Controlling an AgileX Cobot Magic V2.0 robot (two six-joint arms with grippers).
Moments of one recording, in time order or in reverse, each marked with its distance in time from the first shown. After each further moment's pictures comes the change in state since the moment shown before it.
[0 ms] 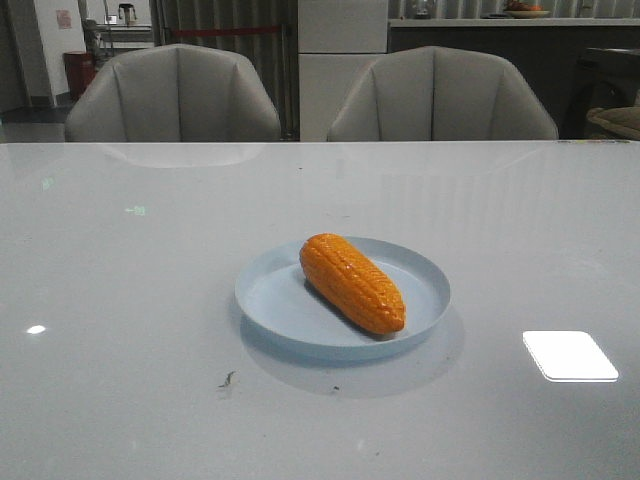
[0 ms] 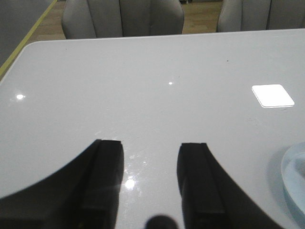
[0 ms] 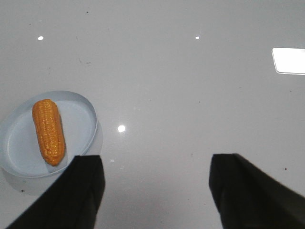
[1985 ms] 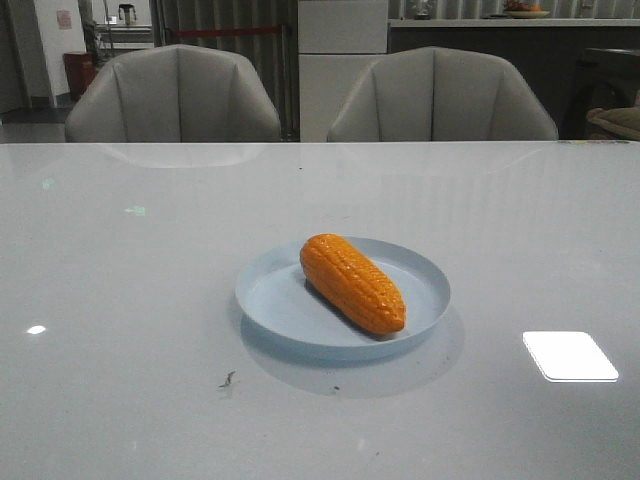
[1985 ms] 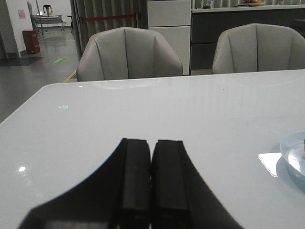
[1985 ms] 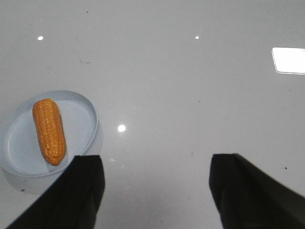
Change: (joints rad) left arm 0.002 -0.787 0.632 0.022 -0.165 0.000; right arm 0.000 0.000 0.002 0.000 0.001 0.000
